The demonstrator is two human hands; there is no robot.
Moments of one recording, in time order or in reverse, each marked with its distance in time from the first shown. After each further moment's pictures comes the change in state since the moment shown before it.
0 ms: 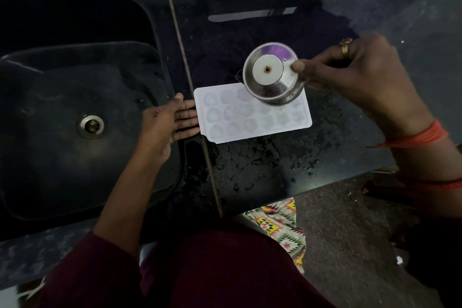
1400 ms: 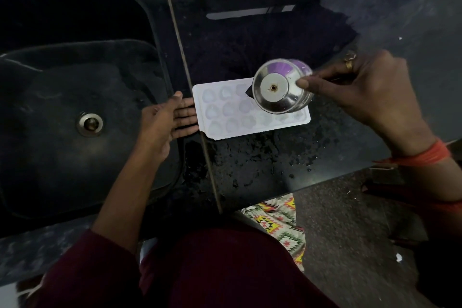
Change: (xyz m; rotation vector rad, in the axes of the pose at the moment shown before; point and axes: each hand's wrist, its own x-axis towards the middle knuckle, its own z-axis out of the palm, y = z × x) left_hand -0.007 0.001 0.003 0.006 0.009 0.006; right_hand -0.028 0.001 0.000 -0.183 0.074 -0.062
